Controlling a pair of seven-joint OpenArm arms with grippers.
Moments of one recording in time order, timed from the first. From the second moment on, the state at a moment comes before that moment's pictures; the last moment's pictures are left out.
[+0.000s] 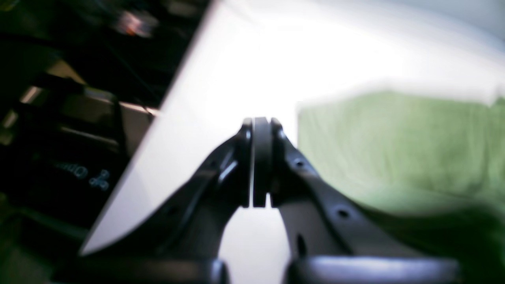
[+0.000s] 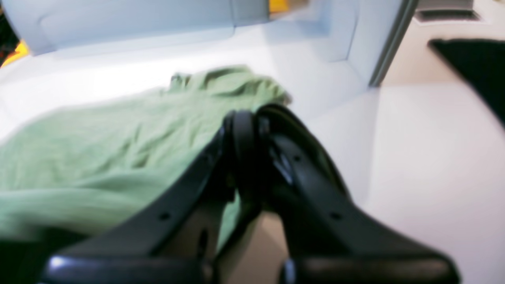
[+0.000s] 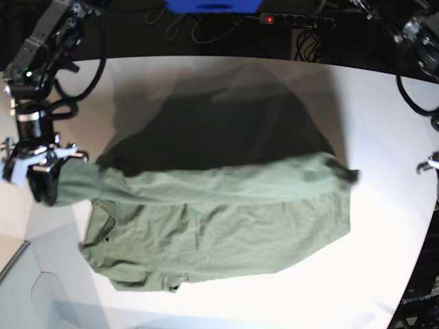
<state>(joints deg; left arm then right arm) -0.2 -15.0 -47.0 116.6 -35.0 -21.9 56.1 -8.4 -0.6 33.4 117.4 16.7 23.1 -30.0</state>
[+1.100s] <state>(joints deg) 4.3 -1.6 15.0 106.2 -20.3 -17.7 54.6 -0.8 2.5 31.7 116.0 16.0 22.5 -33.6</state>
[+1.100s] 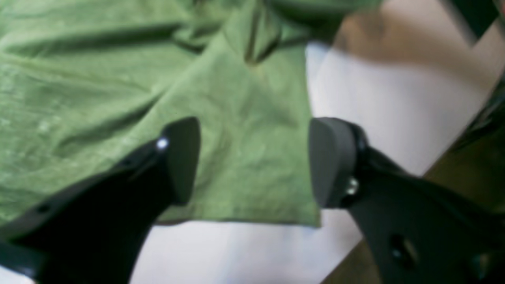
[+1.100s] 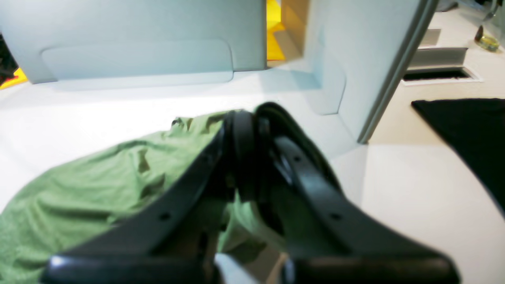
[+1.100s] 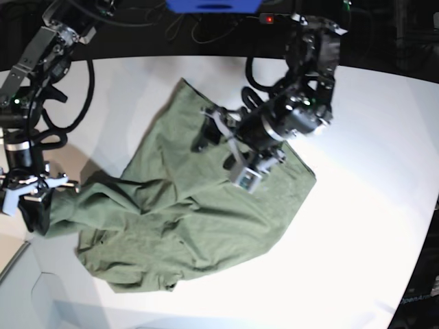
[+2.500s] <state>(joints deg) 4.3 3.2 32.7 85.0 6.1 -17.9 48.0 -0.7 1.5 30.0 115.1 13.0 22.5 -33.8</state>
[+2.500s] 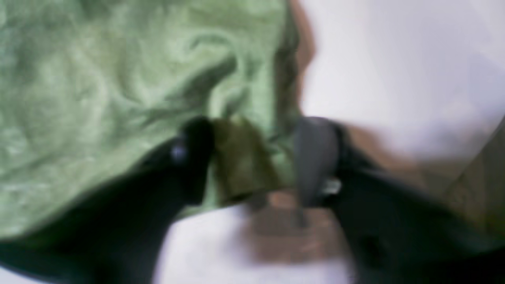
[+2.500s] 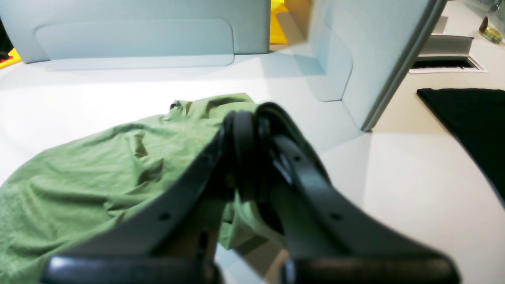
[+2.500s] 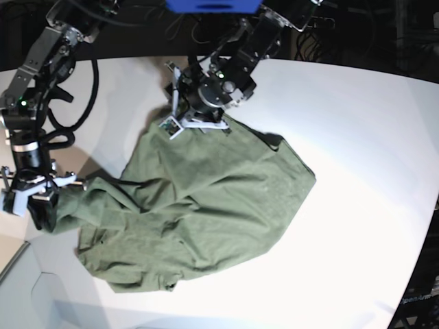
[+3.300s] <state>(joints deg) 2.0 -1.7 3.2 116.2 7.5 -18.8 55.7 -1.2 -1.3 26.3 116.1 13.0 22.5 -33.9</state>
